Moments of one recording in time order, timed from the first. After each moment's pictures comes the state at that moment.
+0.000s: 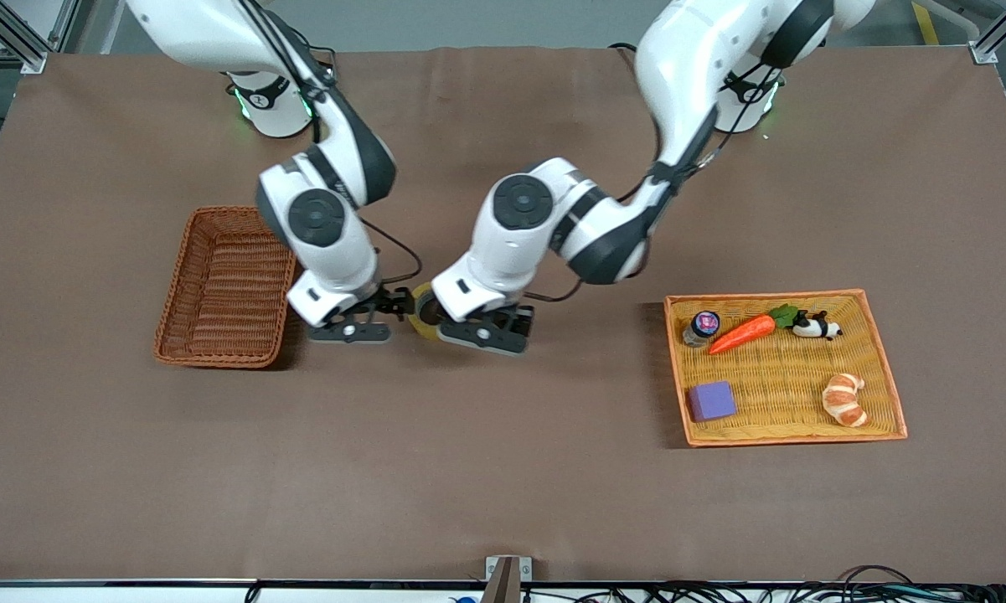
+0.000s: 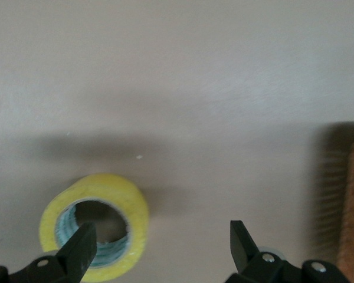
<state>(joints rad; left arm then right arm) -0.63 0.78 -0.15 -1.12 0.05 2.13 -0.57 0.43 0.43 0.12 -1.83 -0.15 2.23 0.62</state>
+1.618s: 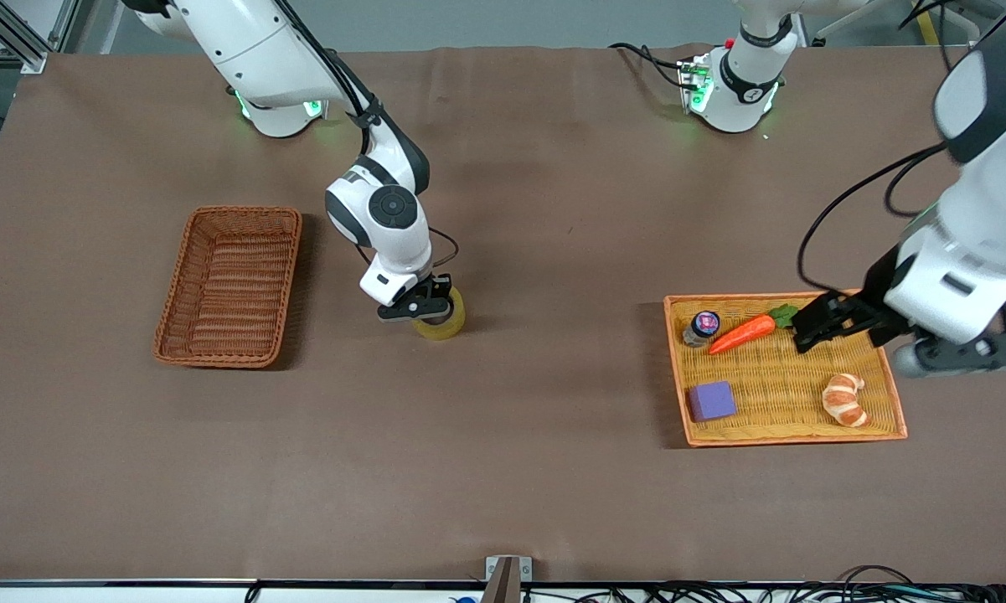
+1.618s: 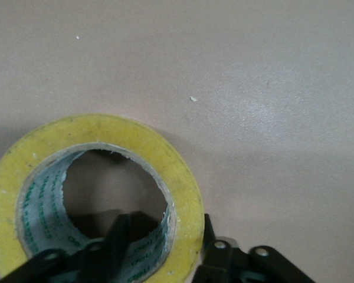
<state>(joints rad) -0.10 0.34 -0.14 -1.16 0.04 1.68 -0.30 0.52 0.54 0.11 -2.01 -0.28 2.56 0.70</state>
